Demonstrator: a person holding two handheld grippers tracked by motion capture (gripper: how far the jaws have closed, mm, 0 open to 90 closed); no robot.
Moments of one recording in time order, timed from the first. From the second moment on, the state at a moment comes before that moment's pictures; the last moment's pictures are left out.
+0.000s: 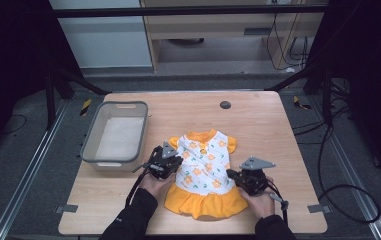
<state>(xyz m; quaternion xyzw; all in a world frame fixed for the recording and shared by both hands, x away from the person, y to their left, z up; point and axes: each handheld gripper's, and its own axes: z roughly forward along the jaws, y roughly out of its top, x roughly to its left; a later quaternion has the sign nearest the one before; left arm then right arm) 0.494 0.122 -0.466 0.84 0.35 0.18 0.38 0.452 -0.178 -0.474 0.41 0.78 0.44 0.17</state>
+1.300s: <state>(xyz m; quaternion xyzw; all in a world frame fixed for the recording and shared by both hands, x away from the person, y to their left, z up) 0.420 0.151 -0.467 0.85 0.32 0.16 0.38 0.517 -0.184 -0.476 0.44 0.75 0.45 0.21</state>
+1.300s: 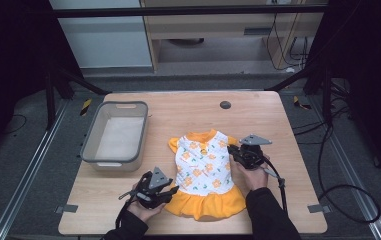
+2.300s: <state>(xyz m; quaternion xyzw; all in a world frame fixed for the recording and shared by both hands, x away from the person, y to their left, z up) 0.407 0.258 -0.478 0.80 0.42 0.20 0.38 0.430 -0.265 -0.480 0.50 0.70 0.45 0.23</state>
